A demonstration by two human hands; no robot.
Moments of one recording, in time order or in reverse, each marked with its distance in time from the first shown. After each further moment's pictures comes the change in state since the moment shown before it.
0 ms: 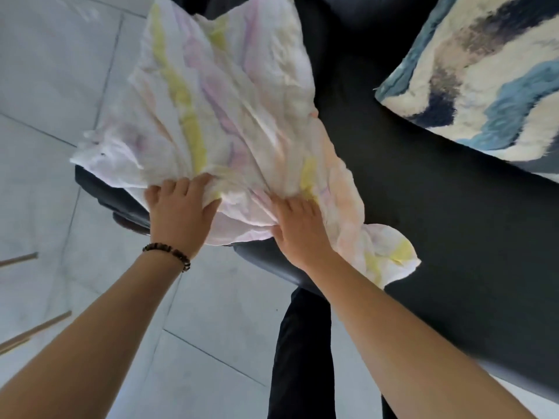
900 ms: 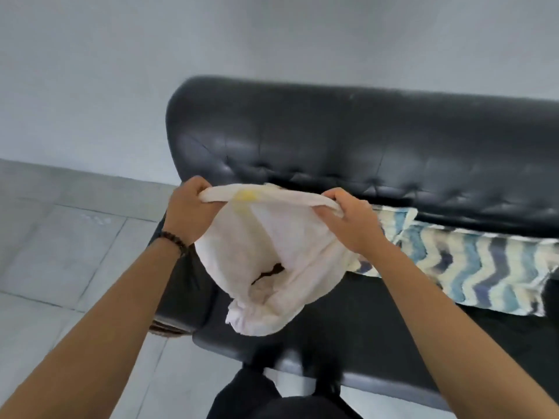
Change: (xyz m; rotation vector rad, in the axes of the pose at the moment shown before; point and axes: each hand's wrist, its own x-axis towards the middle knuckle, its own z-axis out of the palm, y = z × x) left_hand -0.091 0.195 -0.502 -0.859 0.340 0.101; right_hand -0.312 -0.023 -0.528 0.325 0.565 0.147
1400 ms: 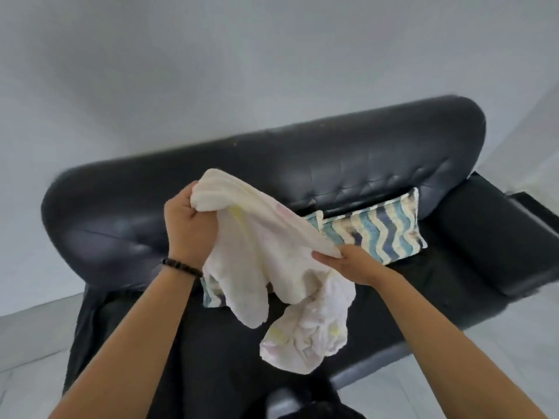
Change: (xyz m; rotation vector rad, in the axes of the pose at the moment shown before) left_hand -0.001 0.132 0.009 -0.720 -0.198 0.426; right_hand -0.125 0.020 -0.056 0.041 0.022 0.548
